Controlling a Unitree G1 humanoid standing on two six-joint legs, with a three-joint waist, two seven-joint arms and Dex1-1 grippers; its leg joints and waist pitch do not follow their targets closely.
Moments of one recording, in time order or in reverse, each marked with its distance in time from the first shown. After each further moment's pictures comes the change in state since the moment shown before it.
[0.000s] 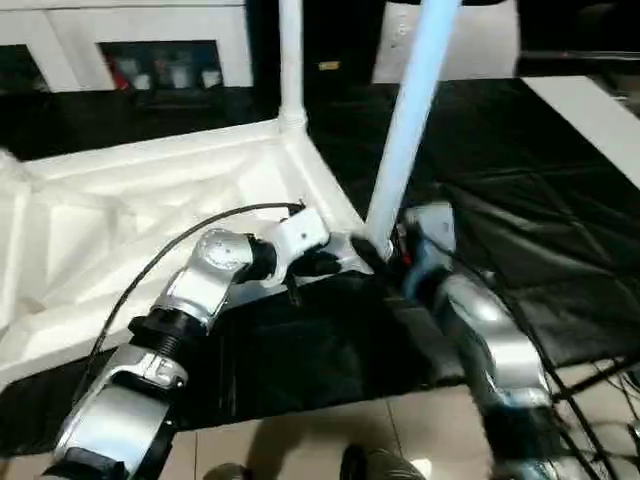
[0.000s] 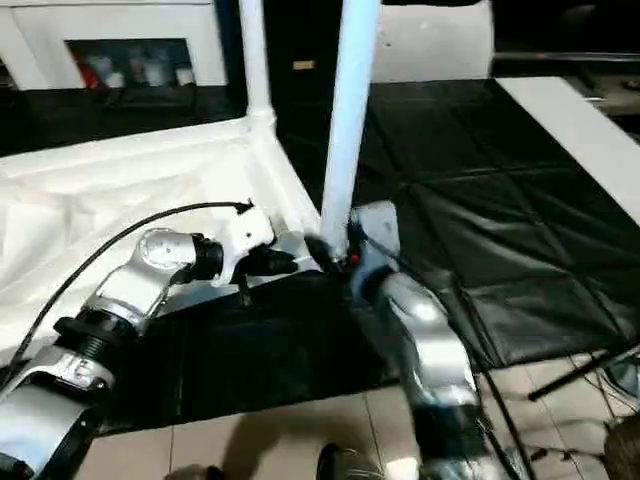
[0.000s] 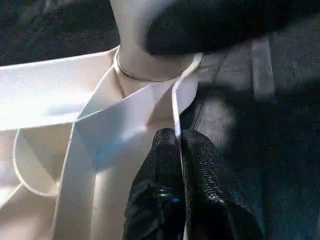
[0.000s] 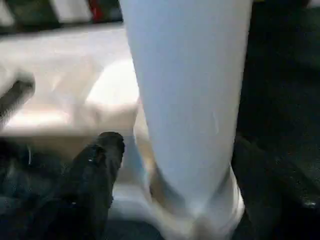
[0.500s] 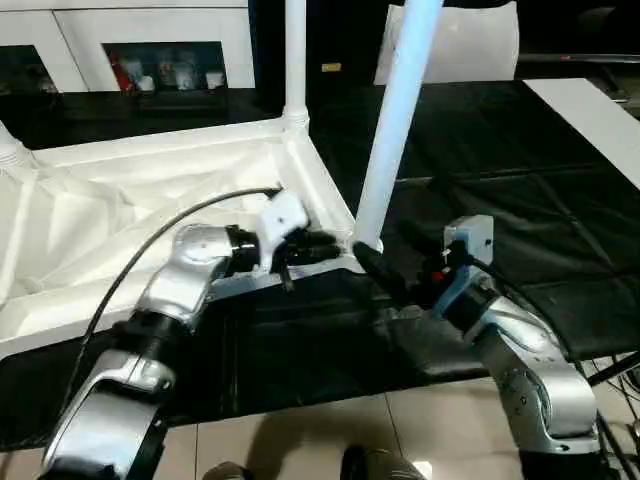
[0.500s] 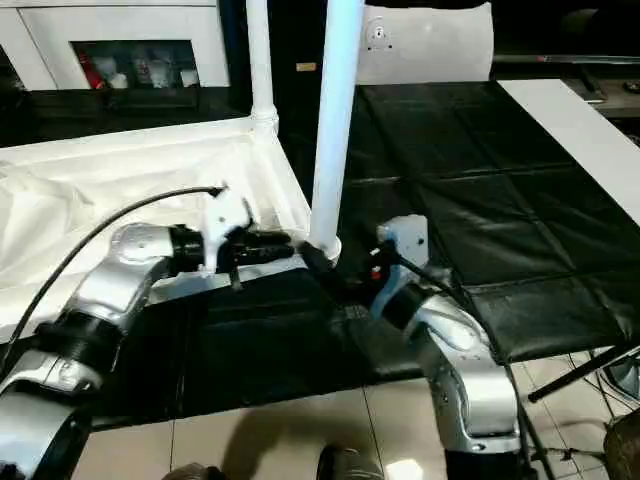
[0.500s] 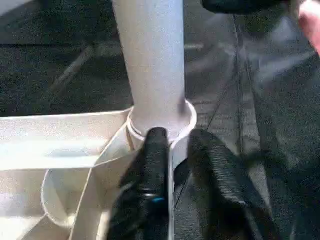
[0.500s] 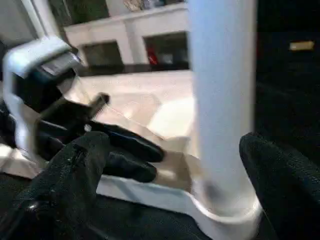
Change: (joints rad) left arm 0.073 0.029 0.119 -0.120 -0.161 0.010 -0.044; right arm 0.136 -0.040 -0.013 -0.334 0.209 0.045 0.152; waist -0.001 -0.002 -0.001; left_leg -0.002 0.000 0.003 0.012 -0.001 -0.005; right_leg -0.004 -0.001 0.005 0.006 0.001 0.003
